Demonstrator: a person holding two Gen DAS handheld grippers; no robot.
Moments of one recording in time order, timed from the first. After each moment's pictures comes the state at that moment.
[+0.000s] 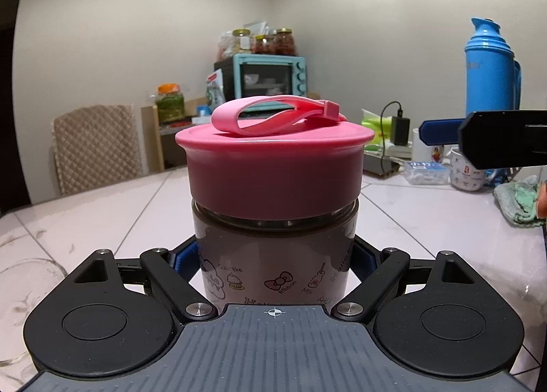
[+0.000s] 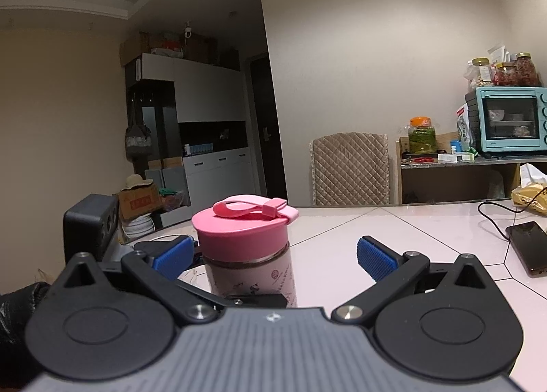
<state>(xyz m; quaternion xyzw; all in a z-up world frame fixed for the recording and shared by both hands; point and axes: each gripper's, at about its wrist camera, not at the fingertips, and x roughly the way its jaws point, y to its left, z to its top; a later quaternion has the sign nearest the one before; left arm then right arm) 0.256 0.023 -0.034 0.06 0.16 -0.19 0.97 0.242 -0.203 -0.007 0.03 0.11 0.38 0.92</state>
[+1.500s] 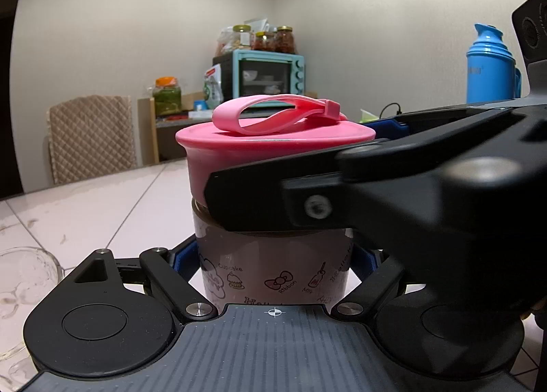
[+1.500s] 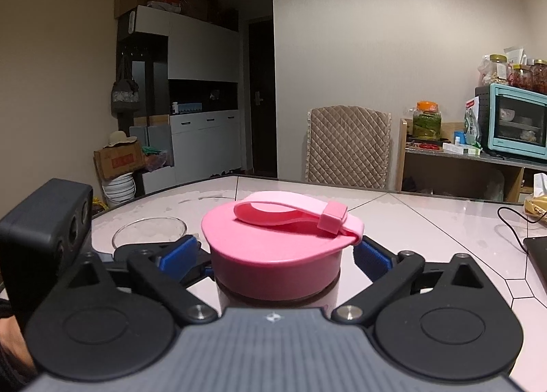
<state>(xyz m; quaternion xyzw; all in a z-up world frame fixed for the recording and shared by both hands) 0.253 0.024 -0.043 0.04 0.17 -0.19 0.97 0.264 -0.116 -0.010 -0.04 0.15 0.35 0.92</state>
